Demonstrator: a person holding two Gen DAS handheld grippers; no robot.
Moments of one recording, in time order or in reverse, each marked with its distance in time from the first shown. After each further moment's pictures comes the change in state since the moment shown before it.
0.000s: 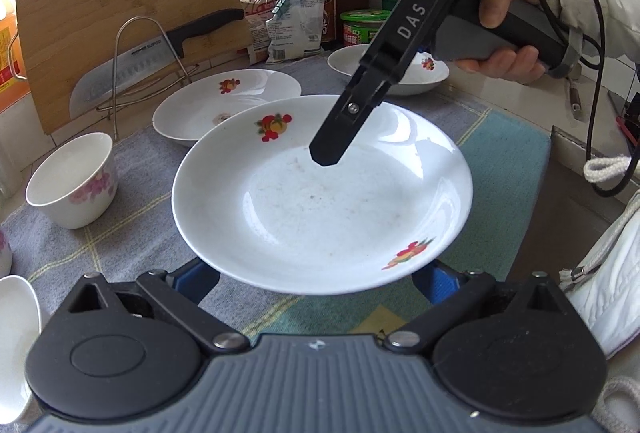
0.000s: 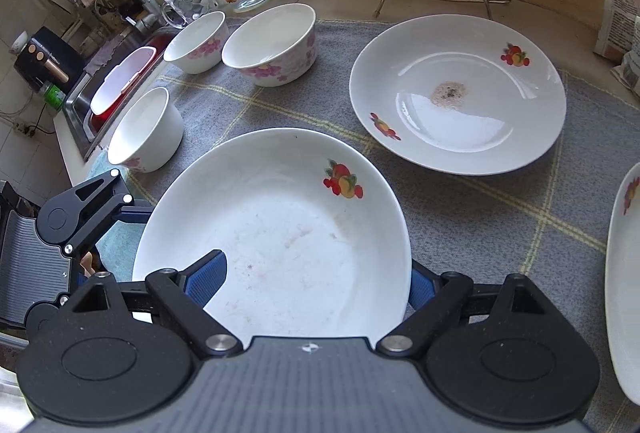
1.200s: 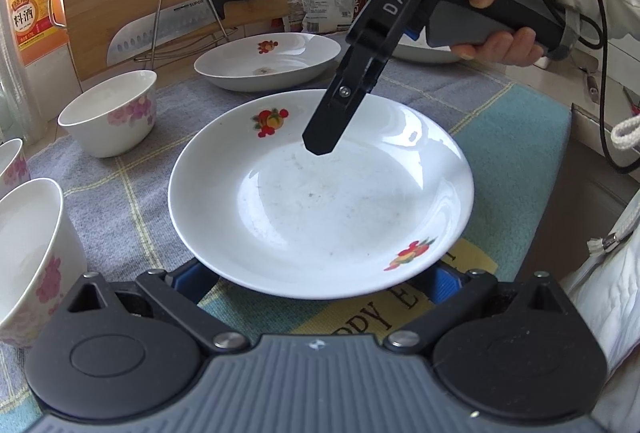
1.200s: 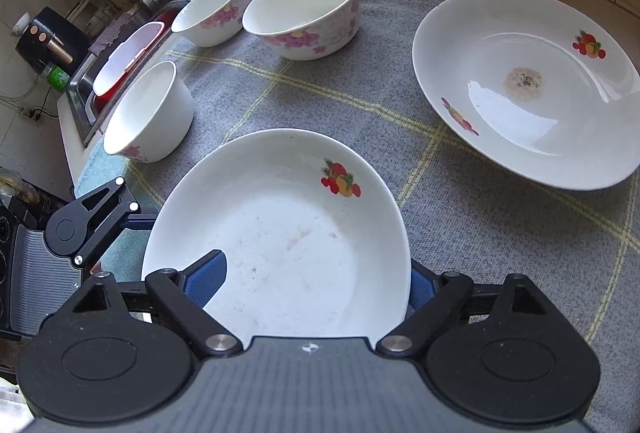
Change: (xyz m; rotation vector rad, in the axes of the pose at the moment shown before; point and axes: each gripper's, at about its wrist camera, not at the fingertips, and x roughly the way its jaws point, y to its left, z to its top) left arm -0.009 0.022 -0.054 -0.055 0.008 0.047; right arm 0.061 0.031 0.016 -0.018 0.075 0.045
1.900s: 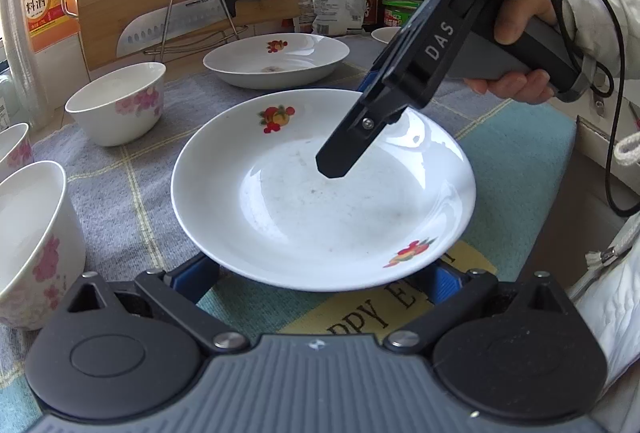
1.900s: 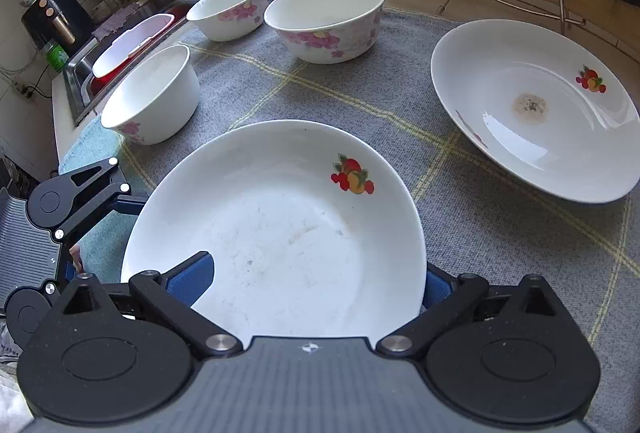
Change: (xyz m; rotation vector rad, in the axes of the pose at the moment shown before) left arm -0.003 0.000 -0.004 -0.046 -0.011 0.007; right arm 0.005 0.015 -0.016 -0.119 -0.082 -0.074
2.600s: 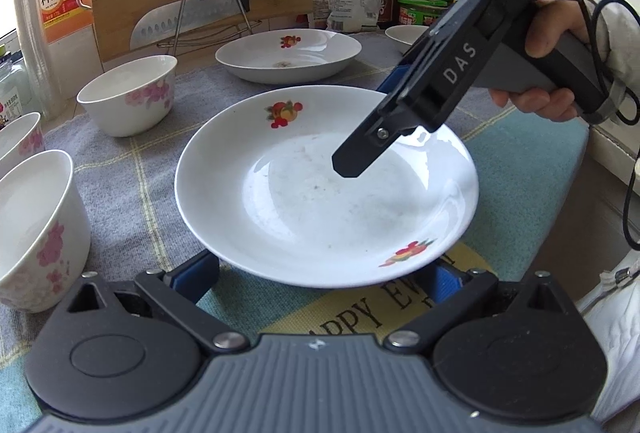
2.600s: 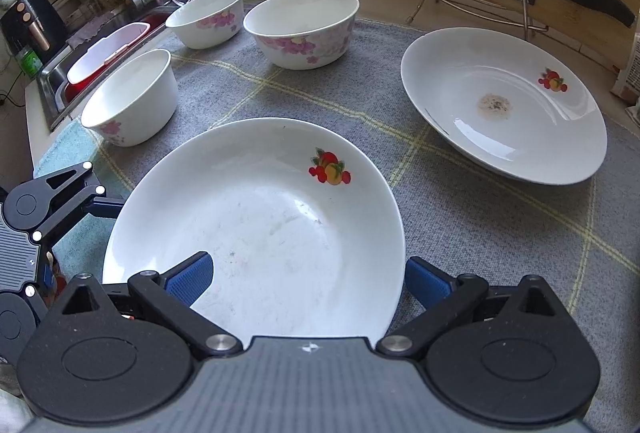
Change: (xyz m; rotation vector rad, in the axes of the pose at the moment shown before) left arm 0.000 -0.005 0.000 -0.036 0.012 0.042; right arm -0.006 0.009 -0.015 -0.006 -0.045 -0.107
